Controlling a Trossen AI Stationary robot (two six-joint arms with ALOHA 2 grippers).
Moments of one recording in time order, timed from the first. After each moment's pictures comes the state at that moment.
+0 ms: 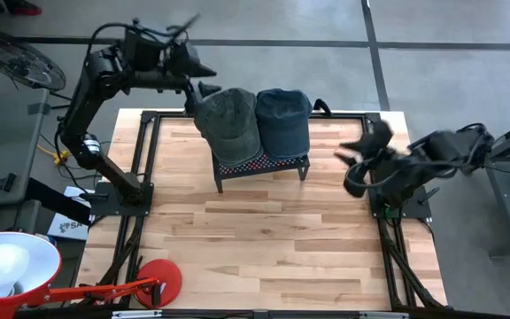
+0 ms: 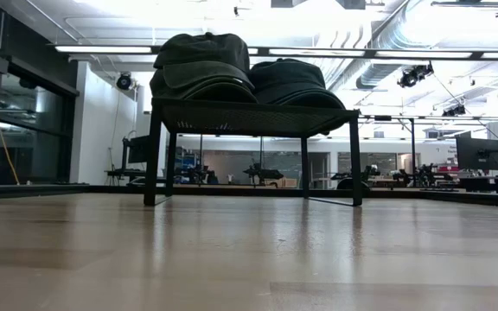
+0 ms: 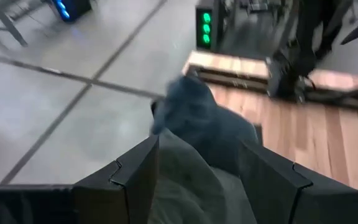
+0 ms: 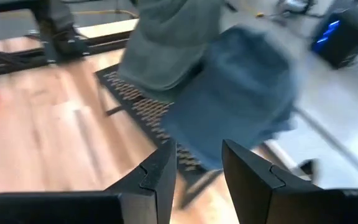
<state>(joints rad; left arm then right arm) 0.47 1.55 2.35 -1.24 0.07 0.13 0.44 1.16 1.62 -1.34 0.84 0.63</state>
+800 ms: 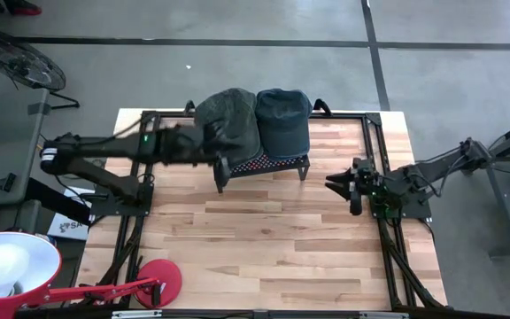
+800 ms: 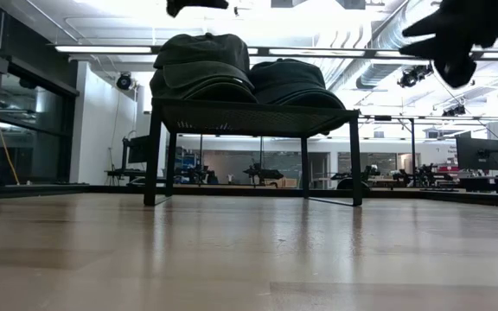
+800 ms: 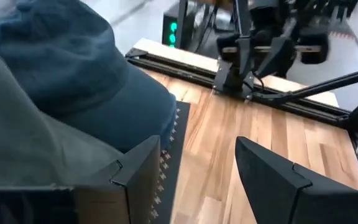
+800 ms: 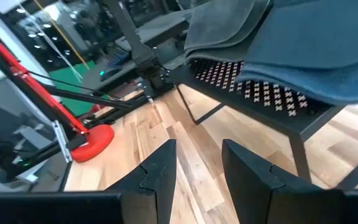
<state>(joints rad) 0.02 1.23 1.27 -0.40 -0.22 -0.24 0.39 0.46 0.38 -0.14 0.57 0.59</state>
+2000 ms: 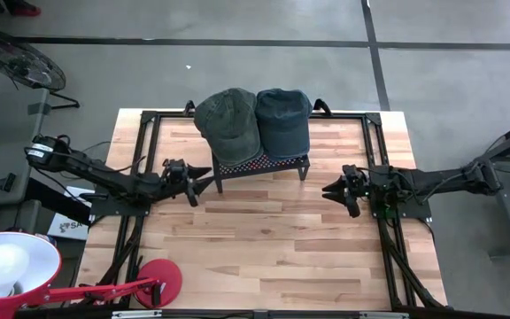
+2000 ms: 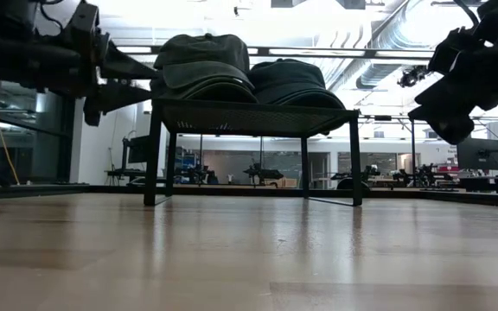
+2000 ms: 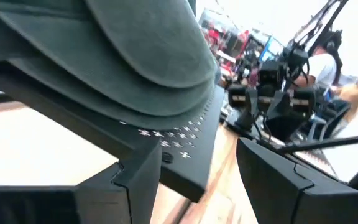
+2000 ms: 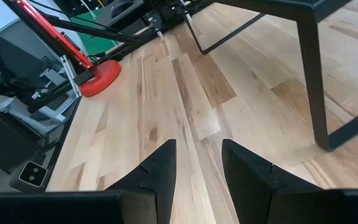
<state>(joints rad) -0.21 0.97 0.09 0.92 -0.61 -0.46 0.03 0.35 0.13 -0.11 -0.01 0.53</state>
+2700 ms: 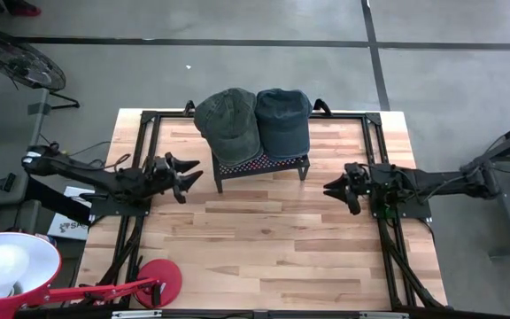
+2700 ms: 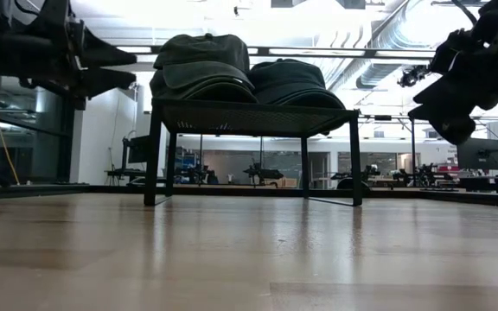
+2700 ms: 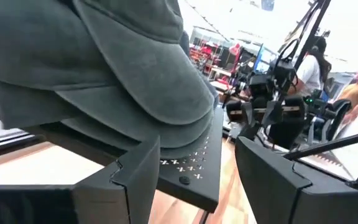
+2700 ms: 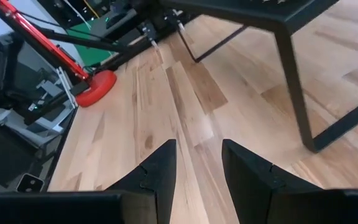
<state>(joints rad) -0.22 0.52 0.01 0.64 -0.62 -0.27 -0.01 0.29 0.13 -0.15 -0.01 0.55</state>
